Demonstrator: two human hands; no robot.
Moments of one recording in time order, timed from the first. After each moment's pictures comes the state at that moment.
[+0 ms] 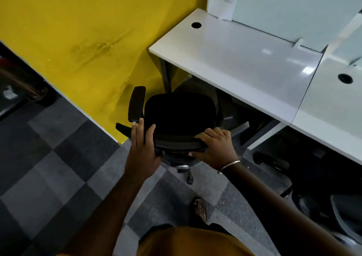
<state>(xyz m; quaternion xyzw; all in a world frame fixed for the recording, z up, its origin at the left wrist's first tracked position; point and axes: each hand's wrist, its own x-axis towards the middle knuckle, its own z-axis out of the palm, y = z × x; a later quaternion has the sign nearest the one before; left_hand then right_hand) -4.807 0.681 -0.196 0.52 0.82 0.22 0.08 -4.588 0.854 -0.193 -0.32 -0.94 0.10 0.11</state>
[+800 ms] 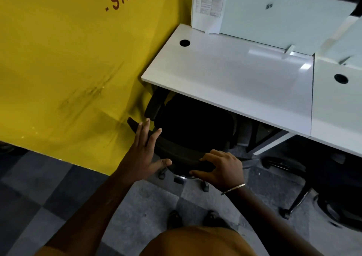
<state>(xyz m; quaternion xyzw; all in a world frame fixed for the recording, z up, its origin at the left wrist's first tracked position) -5.046 0.809 -0.189 0.70 0.68 0.20 0.13 -4.751 0.879 -0.183 -0.45 -0.87 0.12 0.17</state>
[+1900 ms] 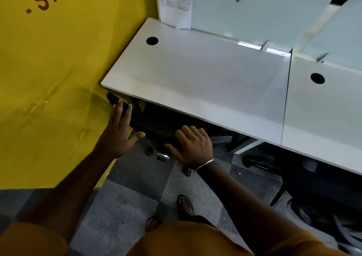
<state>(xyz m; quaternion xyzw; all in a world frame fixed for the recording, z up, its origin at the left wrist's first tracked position) -5.010 0.992 -0.200 0.68 0.70 0.18 0.10 -4.726 1.052 -0.203 -0.39 -0.88 0.02 0.25</state>
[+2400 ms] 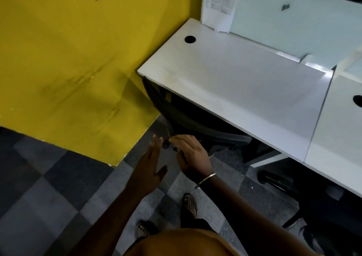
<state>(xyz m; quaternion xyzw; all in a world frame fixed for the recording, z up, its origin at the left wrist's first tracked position) -4.896 0.846 -0.223 0.56 0.73 0.30 0.24 -4.738 0.981 -0.200 -0.24 -0.88 0.28 0.30</state>
